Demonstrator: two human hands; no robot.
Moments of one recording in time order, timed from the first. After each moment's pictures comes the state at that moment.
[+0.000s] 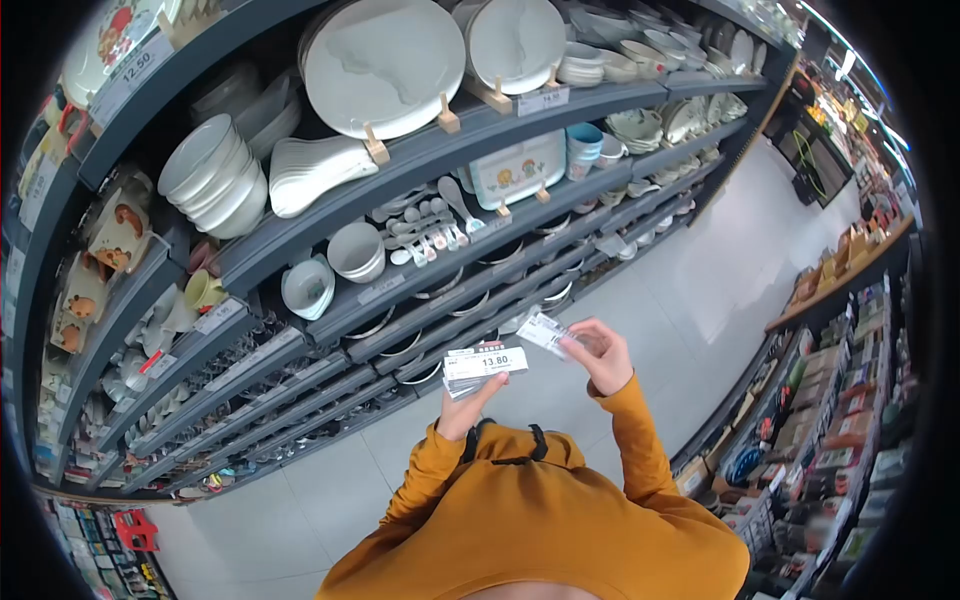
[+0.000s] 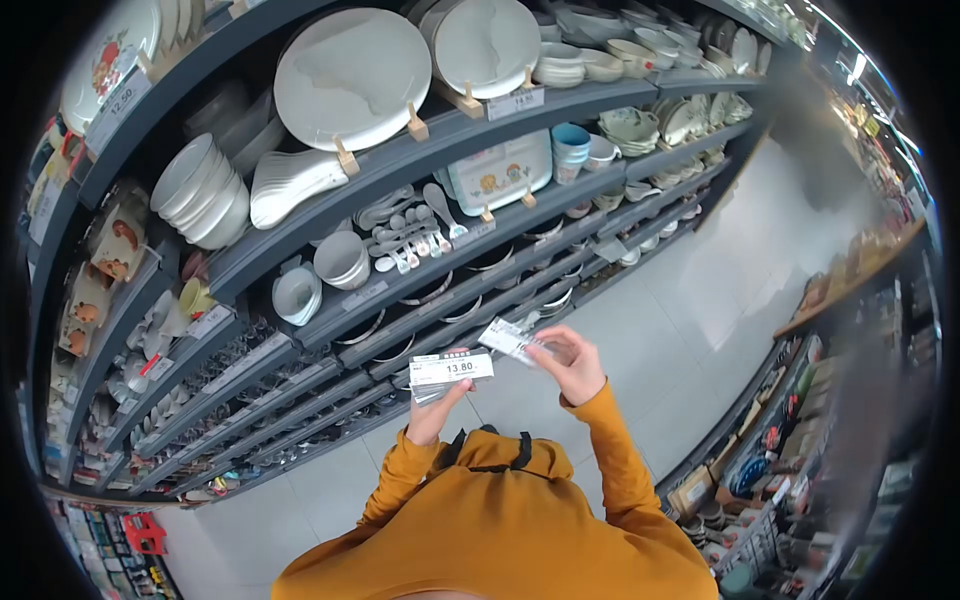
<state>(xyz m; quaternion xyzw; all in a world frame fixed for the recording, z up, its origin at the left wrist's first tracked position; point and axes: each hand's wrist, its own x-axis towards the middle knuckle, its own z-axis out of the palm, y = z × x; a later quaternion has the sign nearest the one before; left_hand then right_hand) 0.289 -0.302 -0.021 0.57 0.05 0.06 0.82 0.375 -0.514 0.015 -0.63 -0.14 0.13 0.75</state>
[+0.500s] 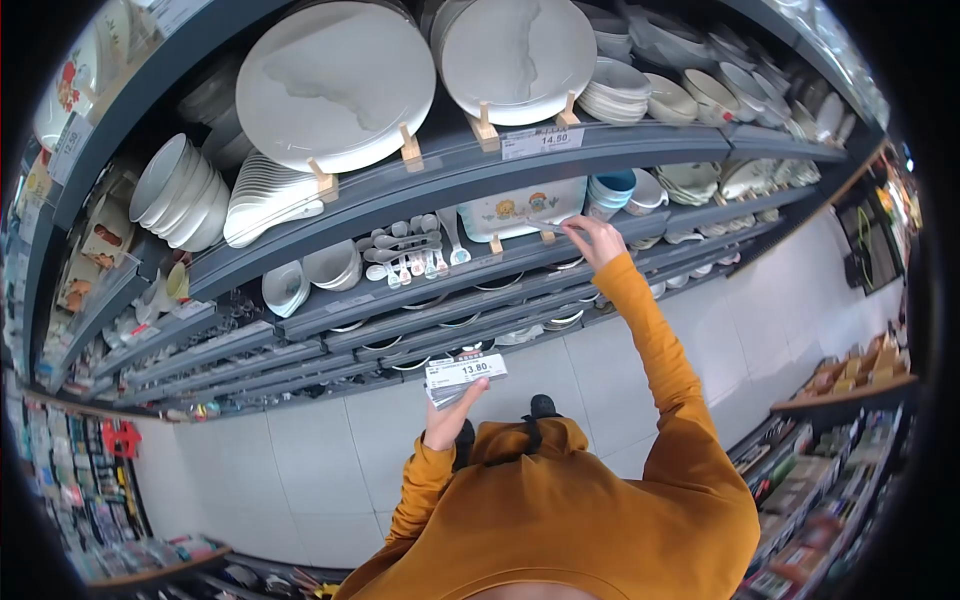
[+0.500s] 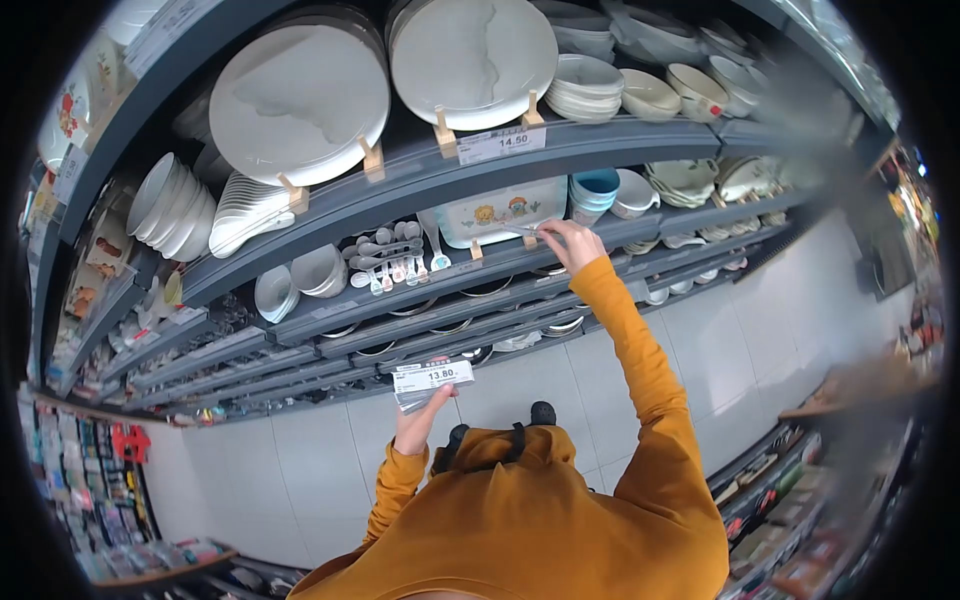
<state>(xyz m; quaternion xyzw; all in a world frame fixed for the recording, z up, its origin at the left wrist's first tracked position) 0.390 -0.380 -0.024 0.57 0.21 0.17 0.78 0.724 -0.511 -0.007 -0.83 -0.42 -0.10 0.36</state>
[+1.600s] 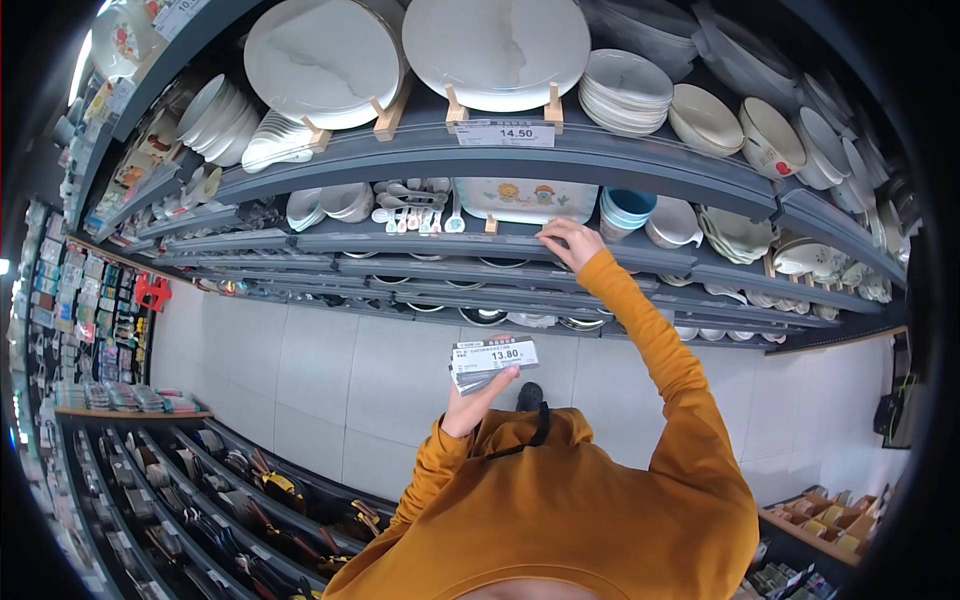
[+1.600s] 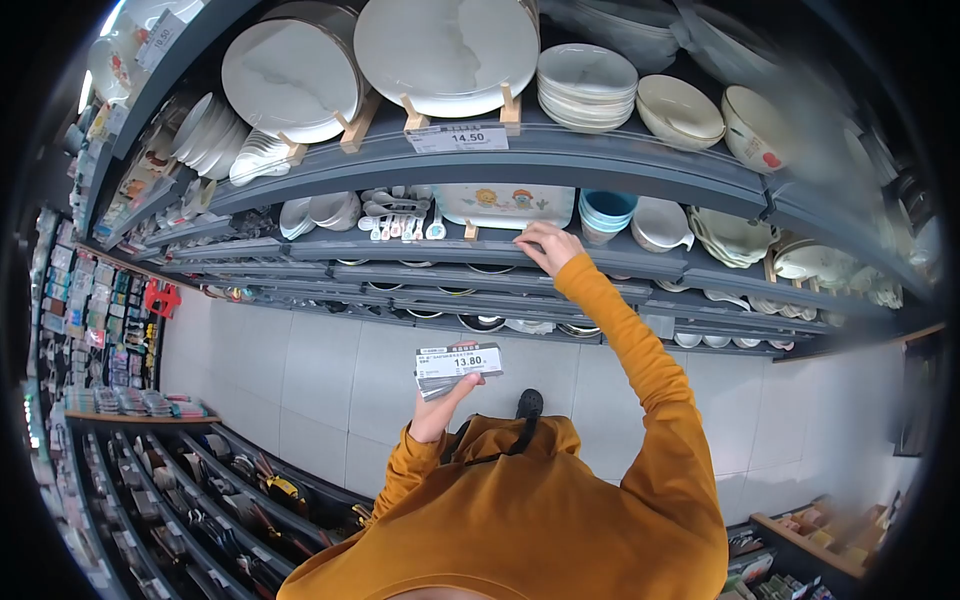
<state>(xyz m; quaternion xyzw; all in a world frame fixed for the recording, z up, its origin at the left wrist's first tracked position) 0.489 -0.533 0.011 0.54 0.29 0.24 0.75 0.796 -0.504 -0.055 -0.69 -0.63 0.04 0.36</state>
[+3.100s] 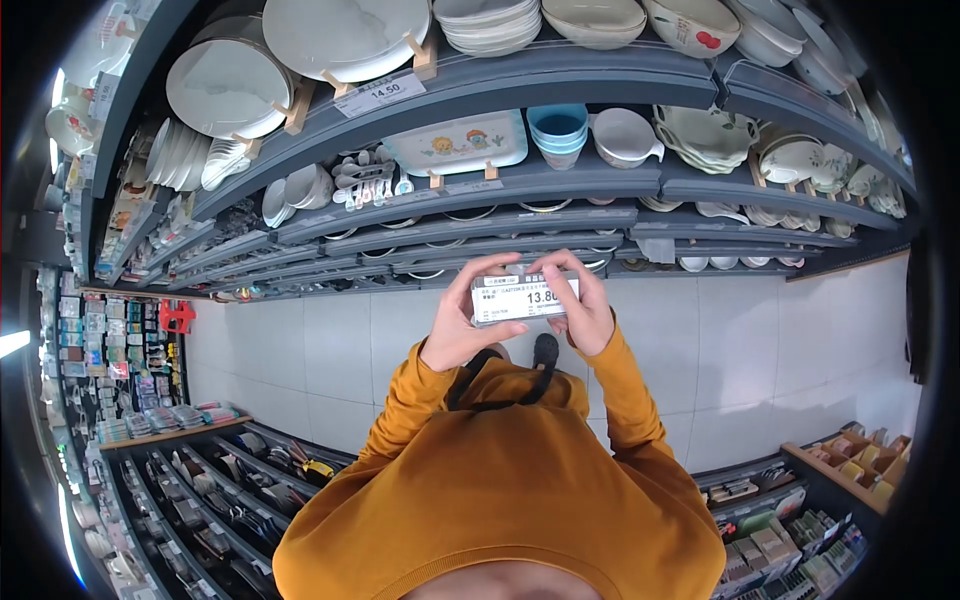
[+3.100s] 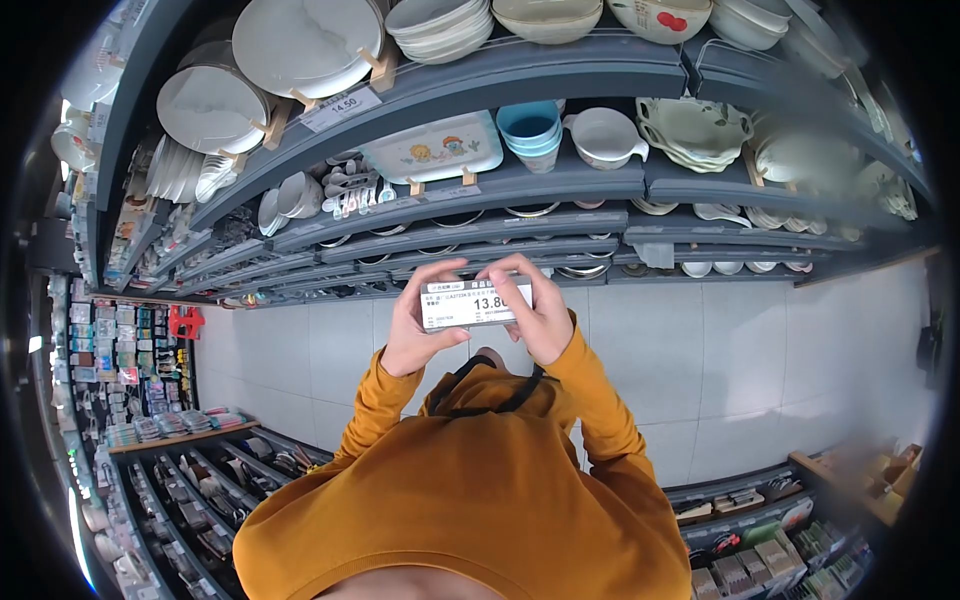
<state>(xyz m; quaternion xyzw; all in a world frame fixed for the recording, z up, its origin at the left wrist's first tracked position) 0.559 -0.552 0.063 0.70 0.13 0.16 0.69 0.689 -0.685 0.040 -0.48 -0.24 0.44 0.72</state>
